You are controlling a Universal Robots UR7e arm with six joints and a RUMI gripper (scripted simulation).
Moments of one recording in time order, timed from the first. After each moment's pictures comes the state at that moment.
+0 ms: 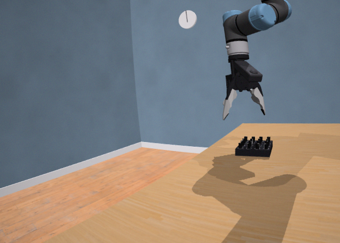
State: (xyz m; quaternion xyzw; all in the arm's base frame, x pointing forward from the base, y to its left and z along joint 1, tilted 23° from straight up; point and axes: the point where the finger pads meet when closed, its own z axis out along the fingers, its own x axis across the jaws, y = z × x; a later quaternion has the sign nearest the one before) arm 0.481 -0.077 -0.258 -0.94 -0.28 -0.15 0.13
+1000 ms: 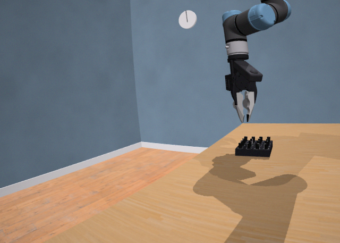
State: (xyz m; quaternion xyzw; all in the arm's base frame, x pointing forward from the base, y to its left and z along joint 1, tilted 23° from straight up) arm 0.482 -0.078 -0.257 -0.93 -0.29 -0.15 0.13
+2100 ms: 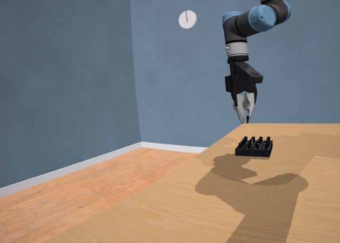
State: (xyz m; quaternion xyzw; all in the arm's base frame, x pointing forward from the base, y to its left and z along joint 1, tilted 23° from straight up) arm 0.483 -0.076 -0.261 -0.93 -0.30 -0.15 0.13
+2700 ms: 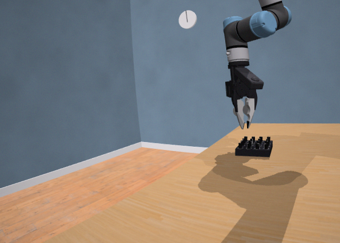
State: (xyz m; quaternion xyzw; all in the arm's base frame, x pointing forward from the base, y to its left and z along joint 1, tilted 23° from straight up) arm 0.486 -0.071 -0.278 -0.93 -0.31 -0.15 0.13
